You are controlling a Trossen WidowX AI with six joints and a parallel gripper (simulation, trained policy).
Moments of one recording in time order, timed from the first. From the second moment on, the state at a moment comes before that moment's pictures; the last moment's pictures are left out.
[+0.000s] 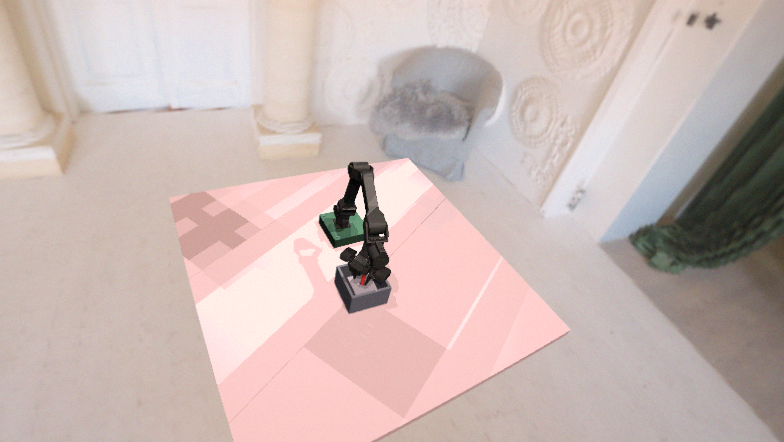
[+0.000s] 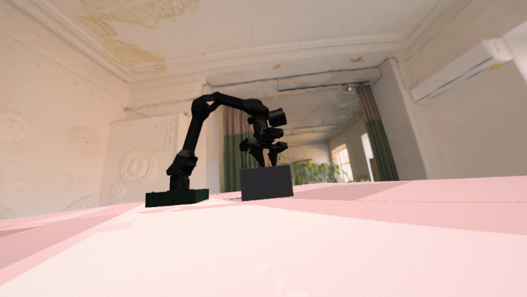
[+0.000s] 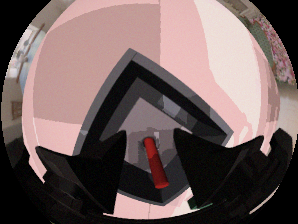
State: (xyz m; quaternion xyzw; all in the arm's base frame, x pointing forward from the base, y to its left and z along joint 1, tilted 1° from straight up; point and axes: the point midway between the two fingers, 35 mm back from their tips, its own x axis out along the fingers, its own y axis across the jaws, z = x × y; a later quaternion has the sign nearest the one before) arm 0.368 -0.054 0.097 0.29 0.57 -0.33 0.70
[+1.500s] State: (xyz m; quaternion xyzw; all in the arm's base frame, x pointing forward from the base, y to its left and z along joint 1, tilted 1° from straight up) arm 0.367 -0.070 0.113 0.27 0.56 -0.32 0.71
